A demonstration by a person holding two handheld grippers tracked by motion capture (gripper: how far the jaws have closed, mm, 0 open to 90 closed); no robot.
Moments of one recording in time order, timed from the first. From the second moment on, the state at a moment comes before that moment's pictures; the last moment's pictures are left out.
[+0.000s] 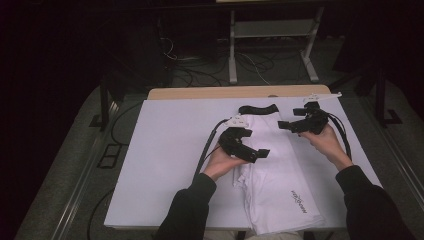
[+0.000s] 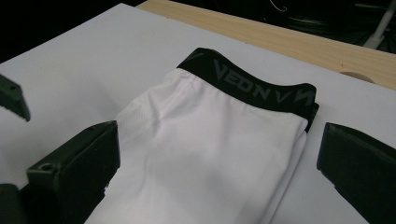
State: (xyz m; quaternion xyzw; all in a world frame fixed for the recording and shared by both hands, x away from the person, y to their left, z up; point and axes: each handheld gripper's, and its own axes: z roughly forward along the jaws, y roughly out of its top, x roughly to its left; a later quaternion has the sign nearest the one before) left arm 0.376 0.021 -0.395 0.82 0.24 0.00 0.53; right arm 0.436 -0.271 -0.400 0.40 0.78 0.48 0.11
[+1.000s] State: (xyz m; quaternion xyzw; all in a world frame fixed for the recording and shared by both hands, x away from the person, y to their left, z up) left arm 0.441 0.049 -0.424 0.80 0.34 -0.01 0.50; right arm 0.453 -0.274 -0.426 0.42 0.78 0.46 0.08
